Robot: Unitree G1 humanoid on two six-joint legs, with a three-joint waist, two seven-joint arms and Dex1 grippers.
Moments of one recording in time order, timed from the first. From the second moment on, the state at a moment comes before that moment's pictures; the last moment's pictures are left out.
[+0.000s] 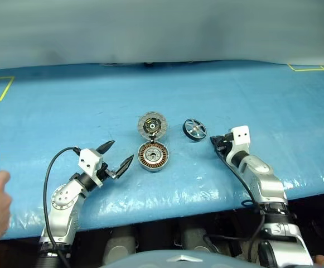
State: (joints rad) left arm 0.10 0.34 0.03 -0.04 -0.28 -0.14 -0.69; right arm -0.19 -0.35 -0.15 0.17 0.23 0.35 0.48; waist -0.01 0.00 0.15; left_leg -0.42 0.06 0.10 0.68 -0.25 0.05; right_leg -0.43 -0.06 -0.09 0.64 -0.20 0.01
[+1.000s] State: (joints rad) left arm 0.13 0.36 0.02 -0.03 -0.31 -0.14 -0.79; right arm -0.27 -0.34 0.30 -0.07 0.21 0.40 0.78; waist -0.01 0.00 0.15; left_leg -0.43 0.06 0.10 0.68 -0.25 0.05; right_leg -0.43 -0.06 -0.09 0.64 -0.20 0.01
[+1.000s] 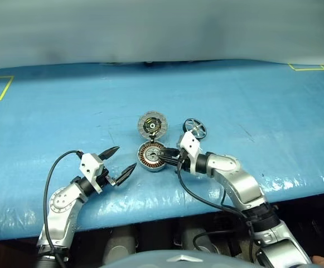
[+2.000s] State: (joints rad) left arm 0.14 0.36 0.01 -0.01 -0.29 -0.15 -0.76; right arm -0.33 -0.28 0.32 0.02 0.17 0.38 0.78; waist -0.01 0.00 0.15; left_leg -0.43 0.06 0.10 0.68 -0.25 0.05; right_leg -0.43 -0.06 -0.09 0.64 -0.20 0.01
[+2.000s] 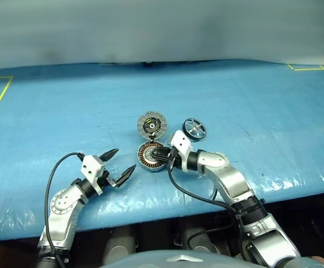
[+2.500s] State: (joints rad) left arm 0.14 0.36 0.01 -0.01 -0.29 -0.15 -0.76; right arm -0.33 -0.29 0.32 0.02 0.16 0.38 0.79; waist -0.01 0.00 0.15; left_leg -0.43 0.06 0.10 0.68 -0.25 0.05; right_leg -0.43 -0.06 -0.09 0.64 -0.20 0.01
